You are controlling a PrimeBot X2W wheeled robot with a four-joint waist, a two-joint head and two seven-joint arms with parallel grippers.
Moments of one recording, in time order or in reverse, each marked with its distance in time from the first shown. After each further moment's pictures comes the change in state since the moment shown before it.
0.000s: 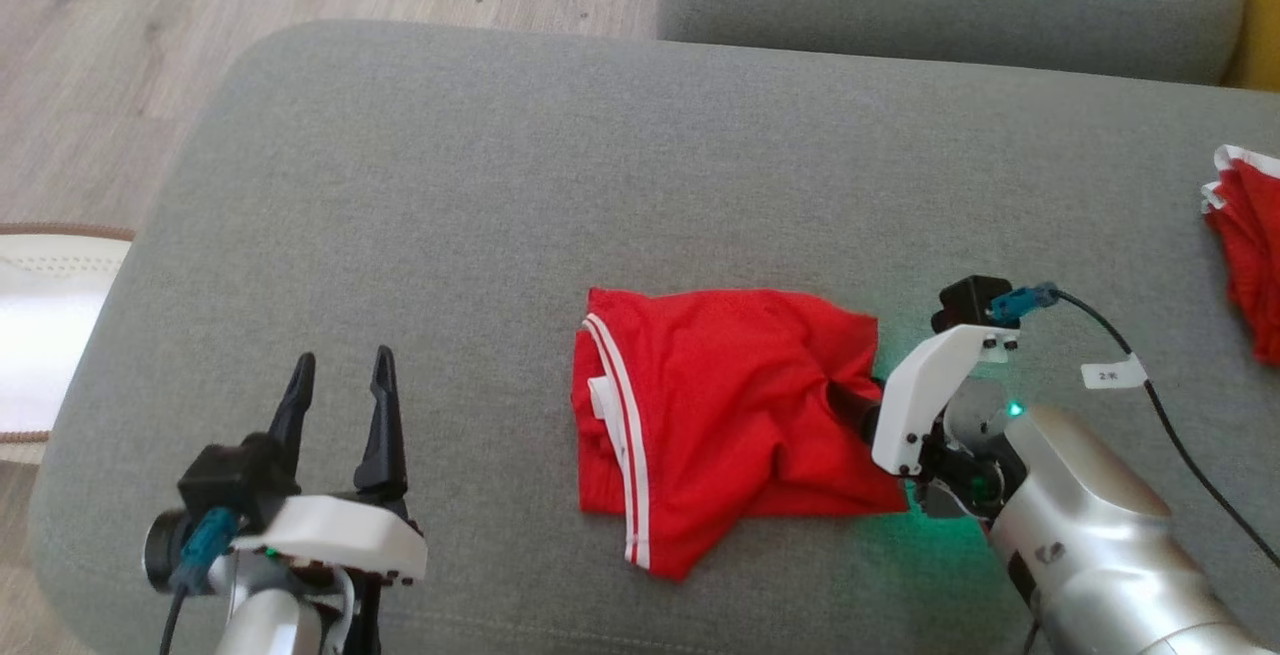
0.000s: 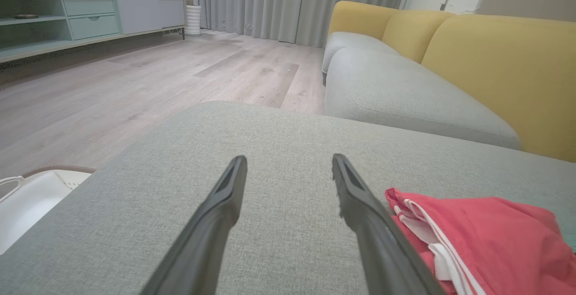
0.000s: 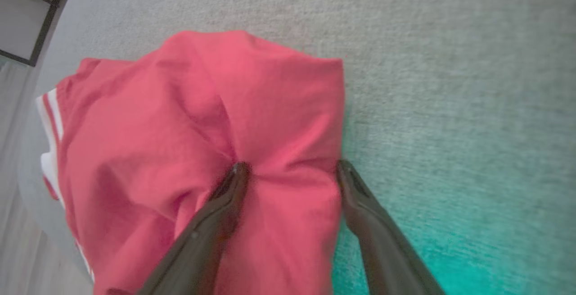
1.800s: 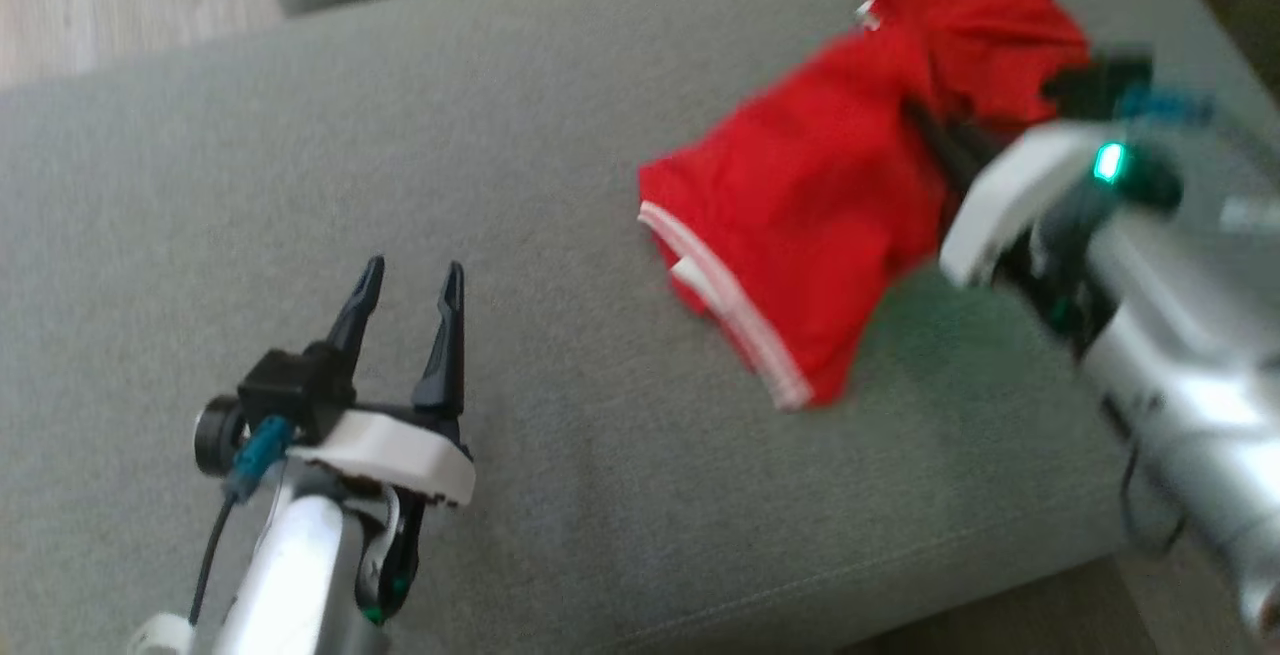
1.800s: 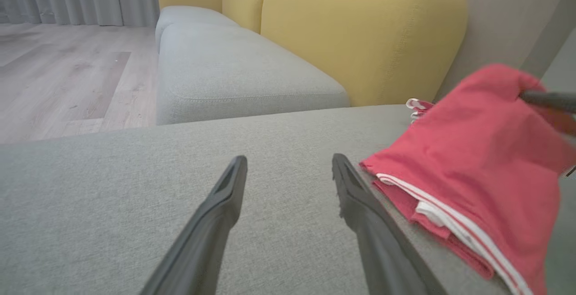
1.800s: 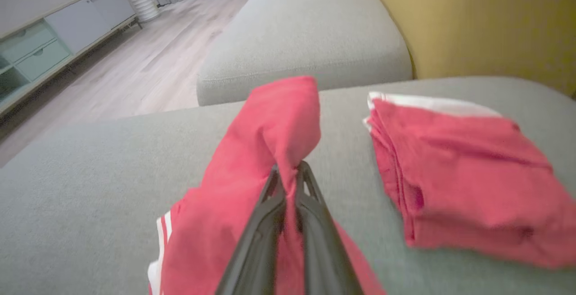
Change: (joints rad) left arm -0.152 -0.024 -0.068 0.057 0.052 -0.079 0.000; right arm -0.188 -0.190 0.178 -0.216 0.044 0.000 -0.360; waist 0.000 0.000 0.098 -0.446
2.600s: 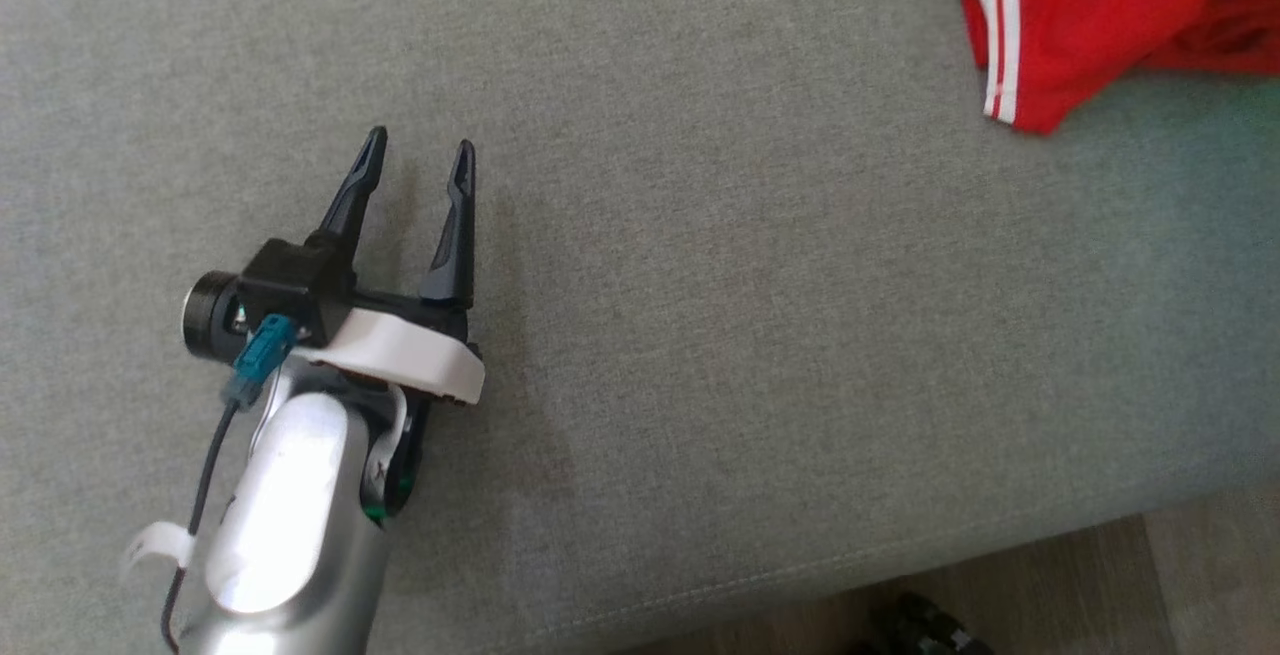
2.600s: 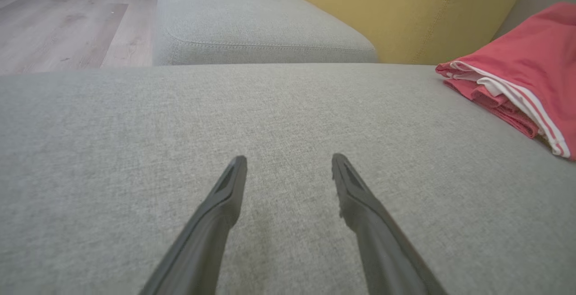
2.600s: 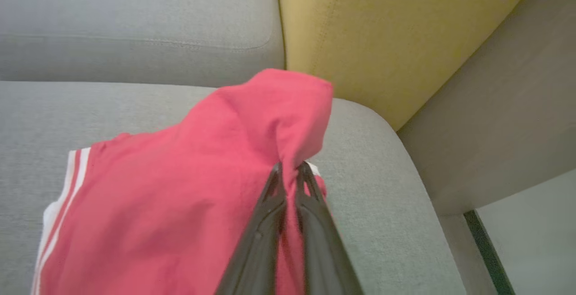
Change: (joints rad) left arm -0.183 0.007 -0.036 0.000 0.035 0.015 0.000; right arm -0.469 -0.329 0.120 0.221 0.014 0.000 0.045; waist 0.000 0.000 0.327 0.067
